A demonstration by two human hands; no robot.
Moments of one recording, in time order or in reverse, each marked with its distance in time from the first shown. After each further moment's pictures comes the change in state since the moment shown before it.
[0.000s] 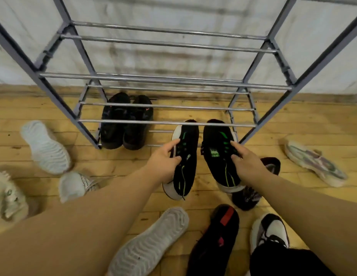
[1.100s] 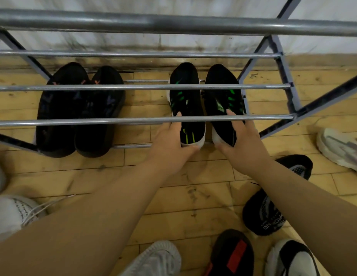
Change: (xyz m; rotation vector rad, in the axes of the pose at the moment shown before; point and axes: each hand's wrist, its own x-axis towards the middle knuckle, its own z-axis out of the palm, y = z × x) left_hand 0.166 -0.047 0.056 0.531 0.074 0.264; right_hand 0.139 0.044 0.036 -0.237 0.137 -0.228
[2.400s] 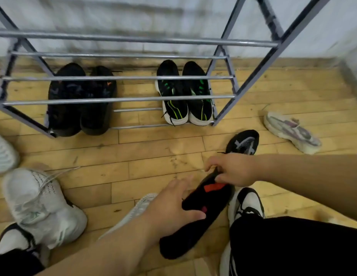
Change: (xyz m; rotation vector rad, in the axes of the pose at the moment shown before) left_hand -0.217 0.034 0.030 -0.078 -0.484 -0.009; right_hand -0.140 -0.041 -0.089 -0.389 -0.904 -0.035
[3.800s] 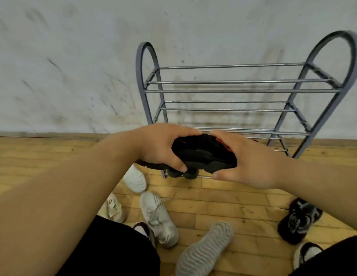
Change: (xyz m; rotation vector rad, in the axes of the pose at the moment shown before) left_hand -0.279 0.139 -0.302 0.643 0.267 0.160; right_hand -0.197 -0.264 -0.050 -0.024 0.787 -0.550
